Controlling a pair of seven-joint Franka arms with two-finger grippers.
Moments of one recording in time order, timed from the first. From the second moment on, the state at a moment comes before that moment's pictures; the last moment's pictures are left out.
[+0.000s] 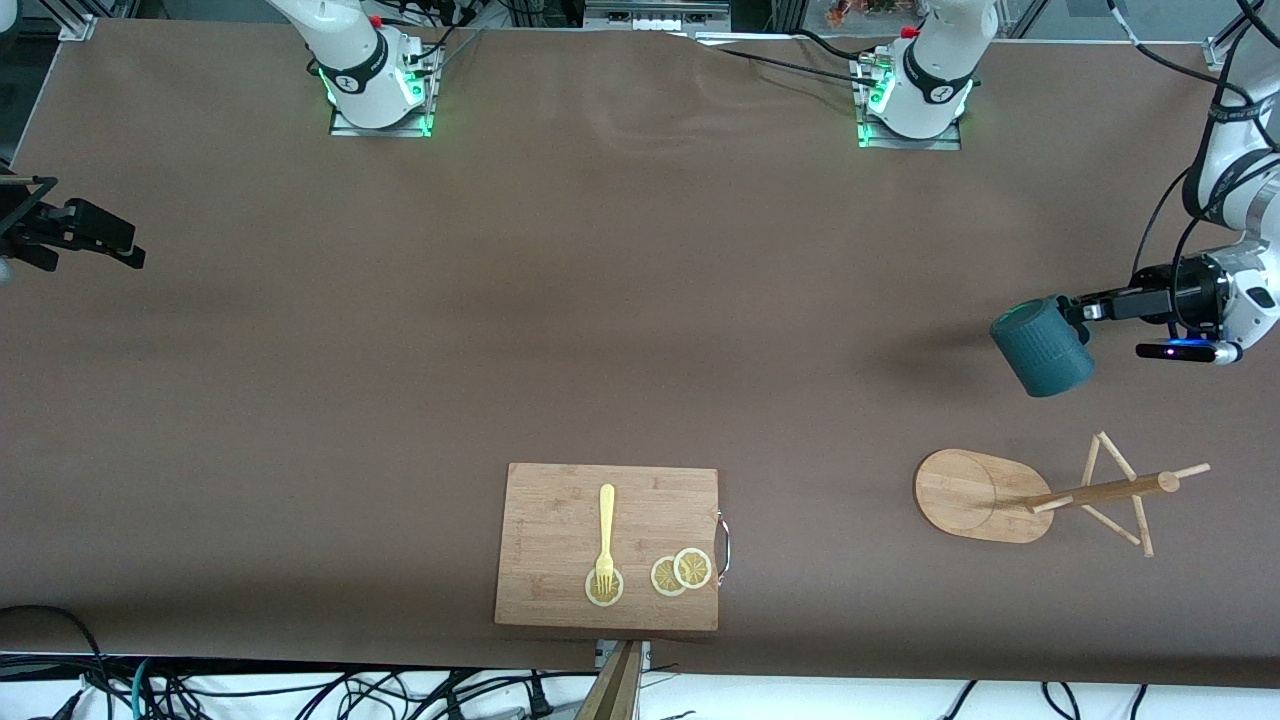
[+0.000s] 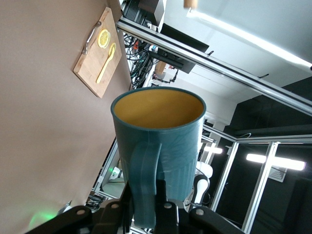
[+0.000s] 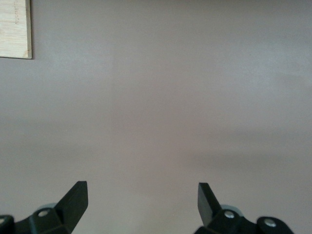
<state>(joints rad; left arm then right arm) 0.48 0.42 0.09 -1.99 -1.35 1.33 0.47 0.01 0.05 -0.10 -1.60 0.01 1.62 -0.13</state>
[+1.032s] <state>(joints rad) 0.49 0.69 0.09 -1.69 -1.52 1.31 0.47 0.01 0.06 -0.10 -1.60 0.01 1.65 -0.13</state>
